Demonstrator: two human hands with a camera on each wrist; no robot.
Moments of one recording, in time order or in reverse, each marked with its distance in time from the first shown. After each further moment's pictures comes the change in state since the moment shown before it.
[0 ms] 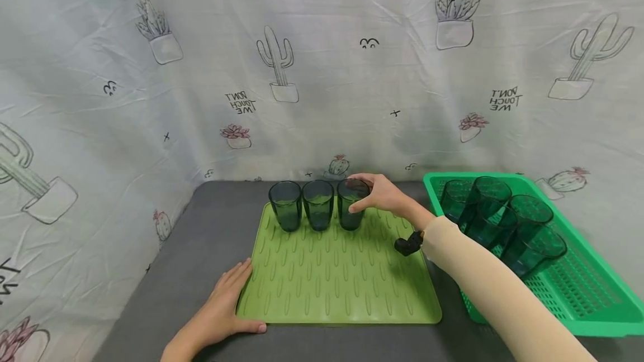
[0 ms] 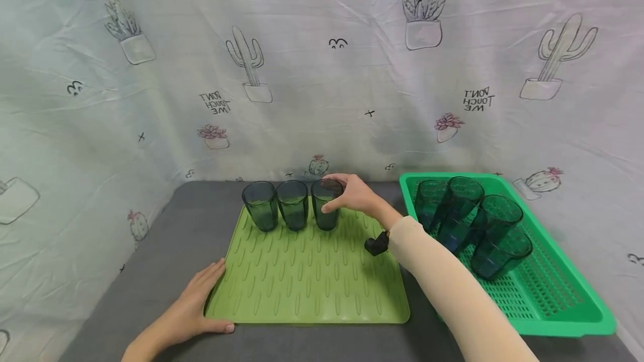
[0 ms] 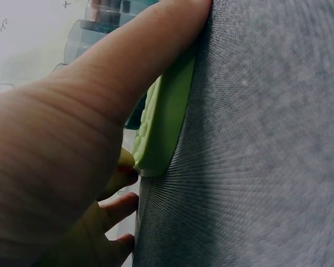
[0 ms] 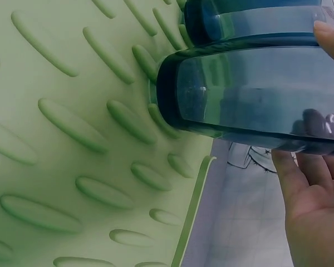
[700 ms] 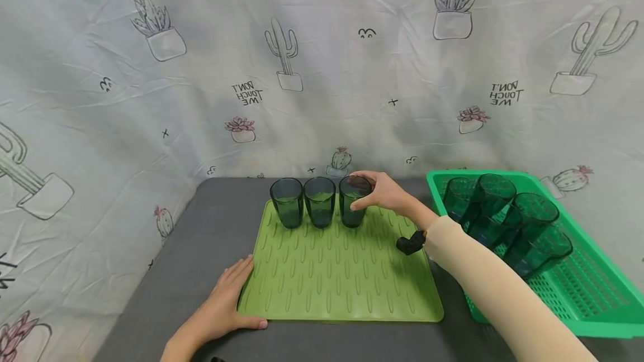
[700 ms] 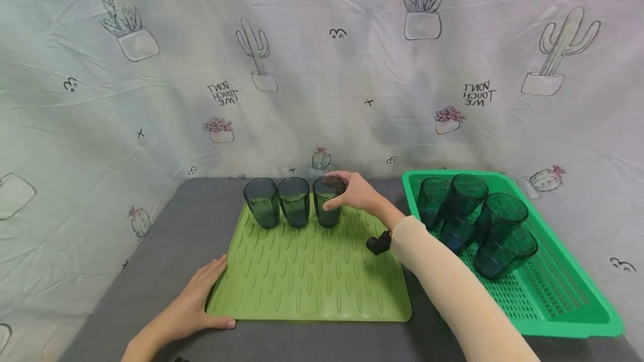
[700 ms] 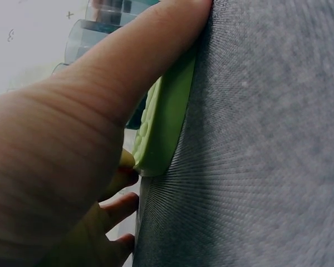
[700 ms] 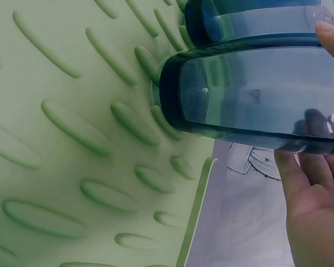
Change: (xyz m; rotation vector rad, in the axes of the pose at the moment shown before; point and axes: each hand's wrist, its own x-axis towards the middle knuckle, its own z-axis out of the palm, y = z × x) left_hand -0.029 0.023 0.023 0.006 0.036 -0.025; right_hand -0.026 0.006 0.003 0.034 -0.032 -0.081
